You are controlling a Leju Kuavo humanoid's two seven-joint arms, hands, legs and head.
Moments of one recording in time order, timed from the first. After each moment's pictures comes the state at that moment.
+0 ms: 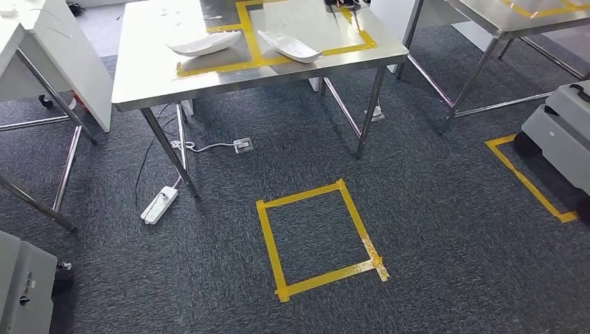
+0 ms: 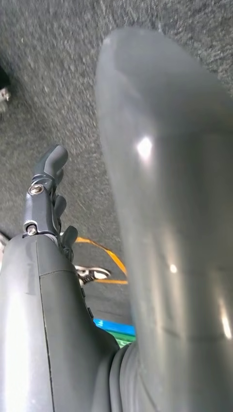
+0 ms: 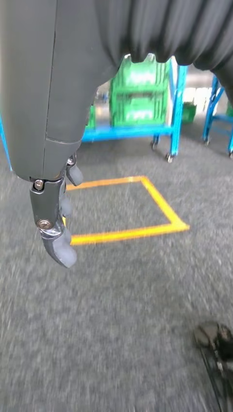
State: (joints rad) left arm -0.06 -0.01 0.19 -0.18 -0.54 0.15 0.19; right arm -0.10 0.15 -1.19 -0.16 1.06 0.01 0.19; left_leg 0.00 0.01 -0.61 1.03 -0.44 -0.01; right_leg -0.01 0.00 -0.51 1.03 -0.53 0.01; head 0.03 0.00
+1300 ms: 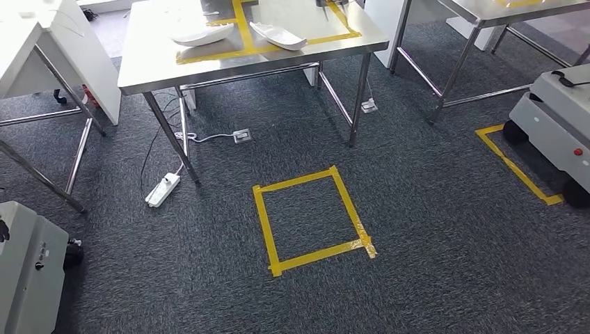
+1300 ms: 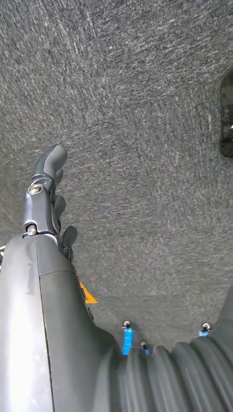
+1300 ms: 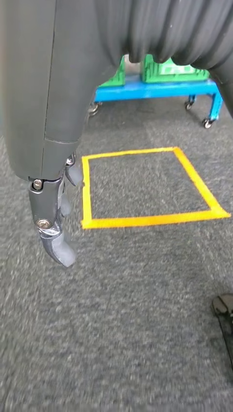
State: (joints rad) left arm -0.04 -0.04 0.17 -0.27 -0.40 0.04 0.13; right arm 0.01 0.08 -0.83 -0.18 0.73 0.02 0.06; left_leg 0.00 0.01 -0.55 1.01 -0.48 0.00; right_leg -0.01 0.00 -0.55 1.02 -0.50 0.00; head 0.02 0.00
